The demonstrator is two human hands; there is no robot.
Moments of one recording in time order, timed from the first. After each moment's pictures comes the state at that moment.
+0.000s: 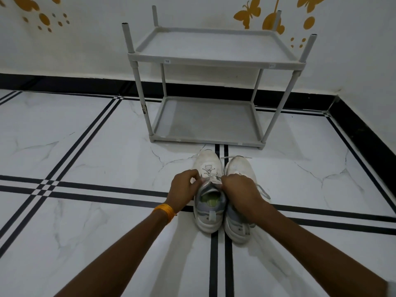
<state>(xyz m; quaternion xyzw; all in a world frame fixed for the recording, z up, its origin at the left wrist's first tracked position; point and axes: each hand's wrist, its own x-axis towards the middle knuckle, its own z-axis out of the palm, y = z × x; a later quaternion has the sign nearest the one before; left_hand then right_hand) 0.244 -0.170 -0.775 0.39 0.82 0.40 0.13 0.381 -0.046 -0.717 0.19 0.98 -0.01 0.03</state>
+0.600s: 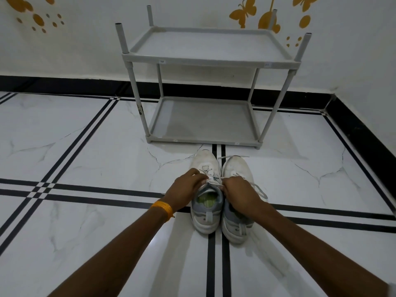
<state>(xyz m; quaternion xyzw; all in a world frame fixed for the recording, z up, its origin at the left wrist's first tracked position) 0.239 -0.161 -0.780 0.52 0.80 0.26 0.13 0.383 -0.032 -0.741 0.24 0.96 -0.15 0.02</state>
